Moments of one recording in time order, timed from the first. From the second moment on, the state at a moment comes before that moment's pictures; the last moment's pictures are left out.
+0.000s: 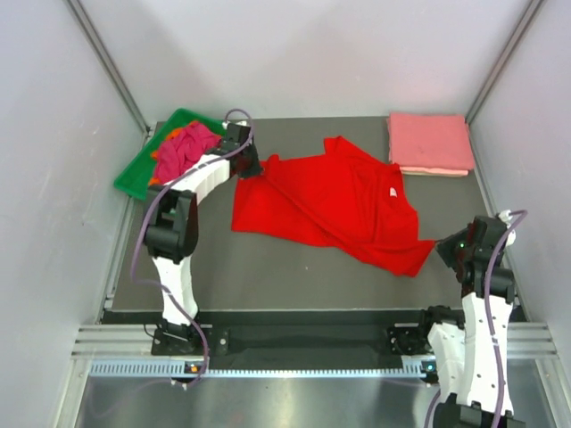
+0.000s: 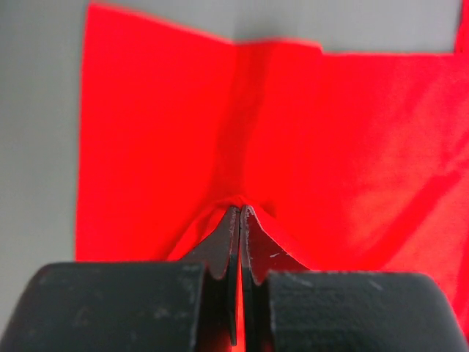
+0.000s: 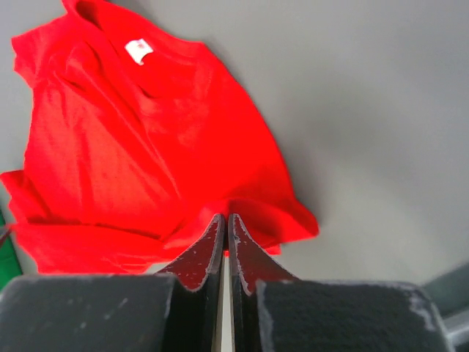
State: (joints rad) left arm -0.28 1.99 1.53 -0.34 0.04 -0.51; right arm -0.26 0.59 0.67 -0.84 -0.02 0.76
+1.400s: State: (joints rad) left arm -0.25 1.48 1.27 -0.71 -0.44 -0.45; right arm 0.02 0.75 0.91 -0.91 0.30 0.73
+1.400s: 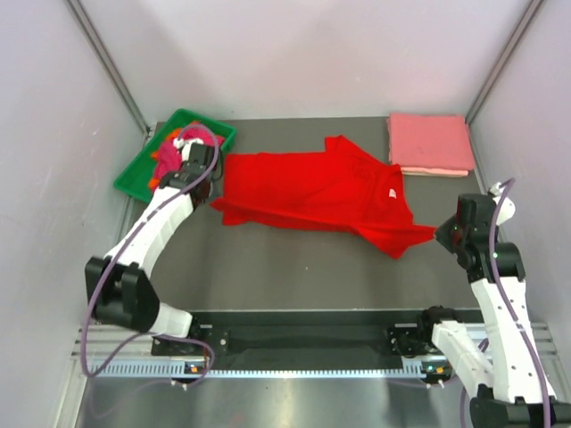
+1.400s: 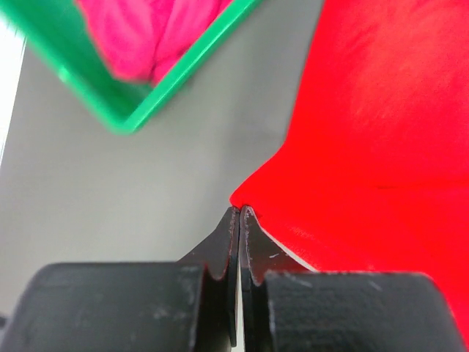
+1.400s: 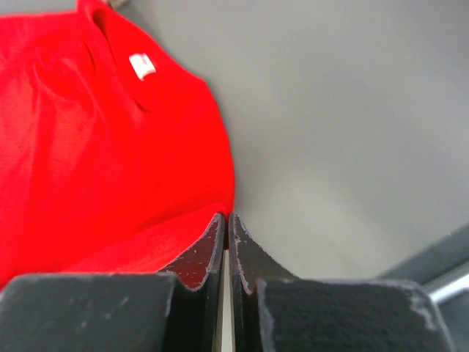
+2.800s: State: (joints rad) left arm -0.32 1.54 1.08 -0.72 -0.46 -0.67; right arm 0.02 1.03 0.90 -0.88 0.20 0.55
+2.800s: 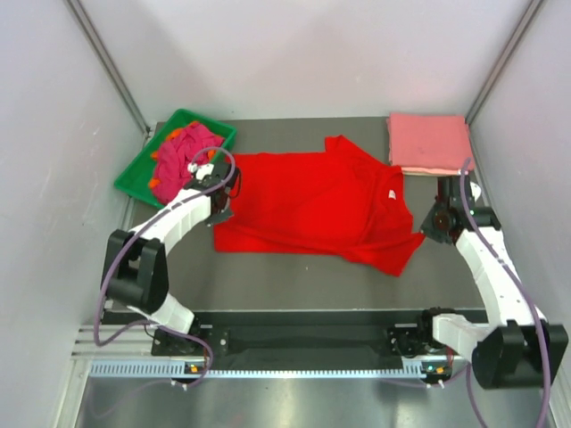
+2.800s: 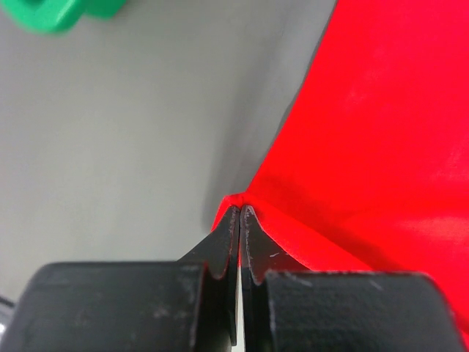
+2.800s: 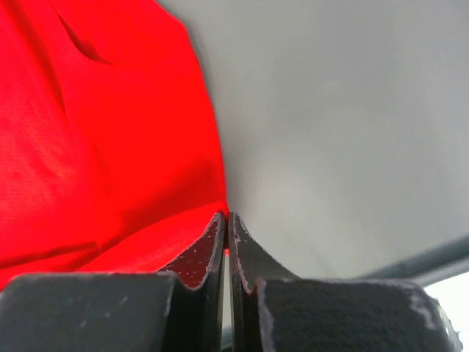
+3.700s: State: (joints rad) left arm -0.27 1.80 1.25 -0.65 -0.41 -0.64; right arm 0.14 1.55 1.25 -0.64 0.27 0.19
